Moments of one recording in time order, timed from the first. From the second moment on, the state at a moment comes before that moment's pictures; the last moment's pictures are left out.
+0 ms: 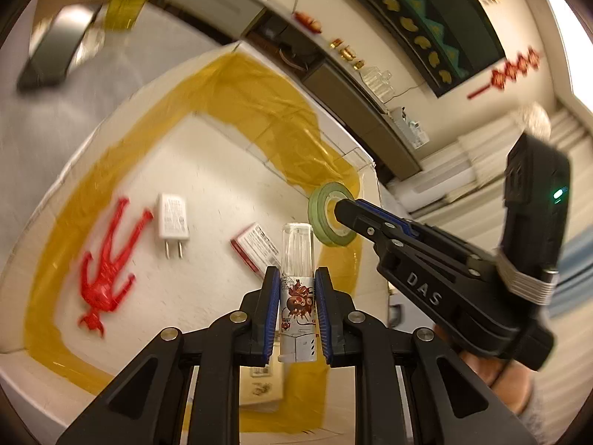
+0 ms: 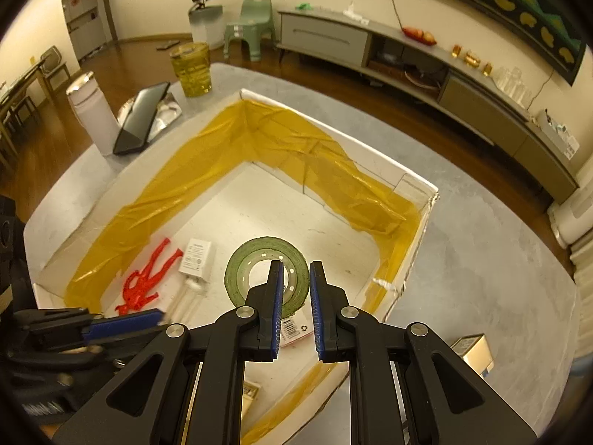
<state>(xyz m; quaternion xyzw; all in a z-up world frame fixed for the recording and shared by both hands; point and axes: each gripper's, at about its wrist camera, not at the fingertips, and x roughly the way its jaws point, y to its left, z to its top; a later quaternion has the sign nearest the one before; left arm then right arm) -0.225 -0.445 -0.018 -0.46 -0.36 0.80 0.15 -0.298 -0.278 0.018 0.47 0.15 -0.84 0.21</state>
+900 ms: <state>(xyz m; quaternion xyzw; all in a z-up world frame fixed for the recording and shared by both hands) -0.233 -0.449 0.008 -0.43 -0.35 0.82 0.12 -0.305 -0.259 0.023 0.49 0.09 -0.84 0.23</state>
